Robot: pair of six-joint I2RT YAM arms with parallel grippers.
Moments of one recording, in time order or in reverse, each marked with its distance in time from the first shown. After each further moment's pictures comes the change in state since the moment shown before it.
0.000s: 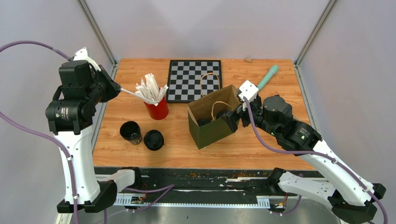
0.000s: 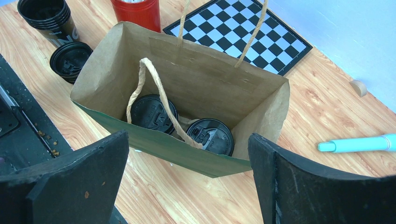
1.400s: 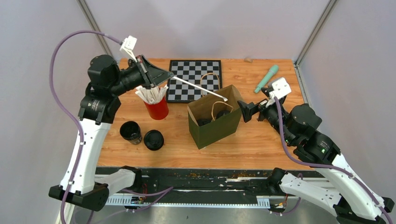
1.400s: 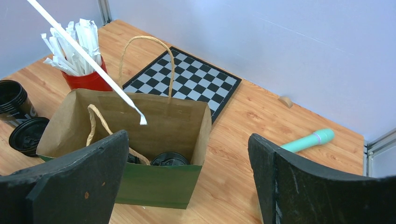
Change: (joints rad) left arm -0.231 -0.032 -0.330 0.741 0.687 -0.246; right arm 0.000 -0.156 -0.015 0.140 0.251 0.000
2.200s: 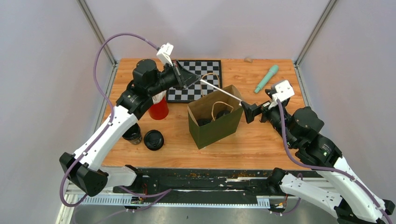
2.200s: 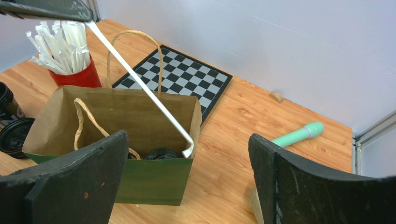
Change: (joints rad) left arm -0.337 0.152 -0.180 0.306 -0.313 0.008; right arm 0.000 -0.032 -0.028 -0.005 0.042 -0.010
